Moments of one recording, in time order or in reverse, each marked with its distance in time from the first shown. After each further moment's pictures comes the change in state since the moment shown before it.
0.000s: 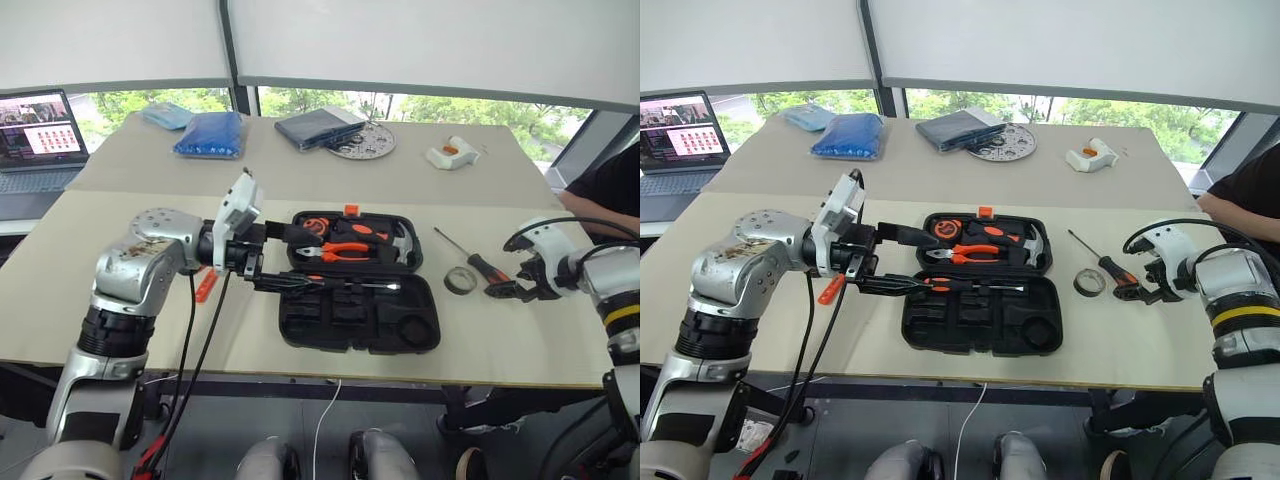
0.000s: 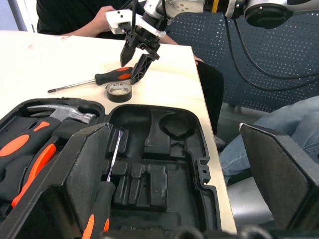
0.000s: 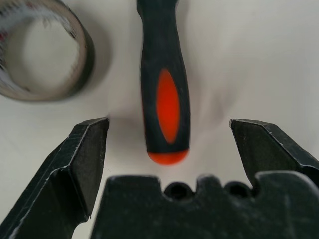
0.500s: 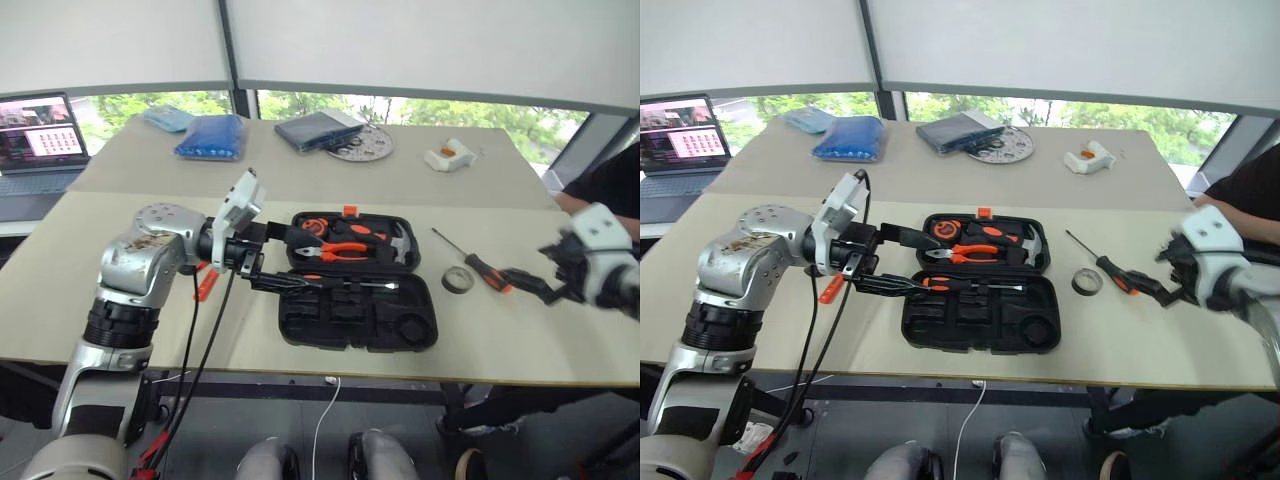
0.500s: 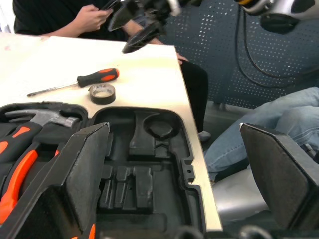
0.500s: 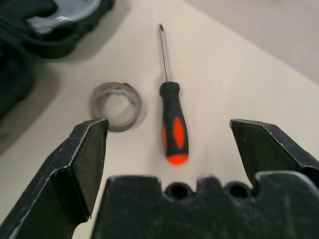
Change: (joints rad) left arm -0.030 -0.025 -0.010 0.048 0.035 0.004 -0.098; right arm 0.476 -0.160 -0.368 -0.845 0.329 0.186 -0.258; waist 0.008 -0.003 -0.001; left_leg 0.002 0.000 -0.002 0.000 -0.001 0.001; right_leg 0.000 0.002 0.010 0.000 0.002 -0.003
